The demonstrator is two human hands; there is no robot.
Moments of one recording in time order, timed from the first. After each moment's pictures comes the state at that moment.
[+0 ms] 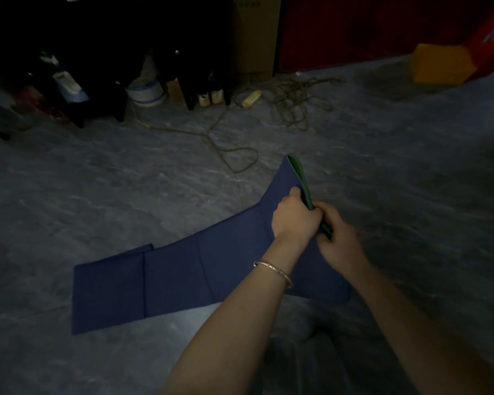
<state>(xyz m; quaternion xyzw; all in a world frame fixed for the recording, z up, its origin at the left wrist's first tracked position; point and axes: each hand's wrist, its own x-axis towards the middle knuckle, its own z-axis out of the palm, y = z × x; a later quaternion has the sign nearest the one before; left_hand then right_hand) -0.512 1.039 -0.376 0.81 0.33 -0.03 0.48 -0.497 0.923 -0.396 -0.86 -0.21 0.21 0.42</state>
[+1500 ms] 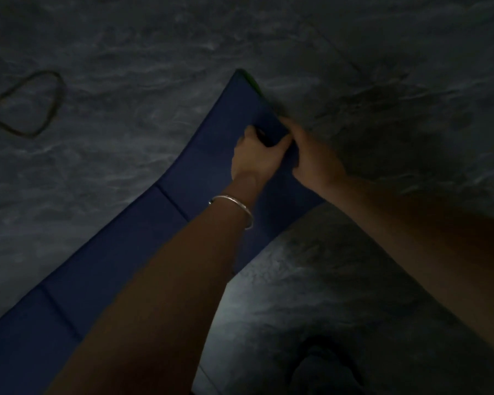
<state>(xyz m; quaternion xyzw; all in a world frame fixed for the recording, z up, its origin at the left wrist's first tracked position) -0.266 0.832 -0.945 0.85 0.22 -0.15 0.45 -0.258 0.704 -0.970 -0.95 -0.13 0.12 0.25</state>
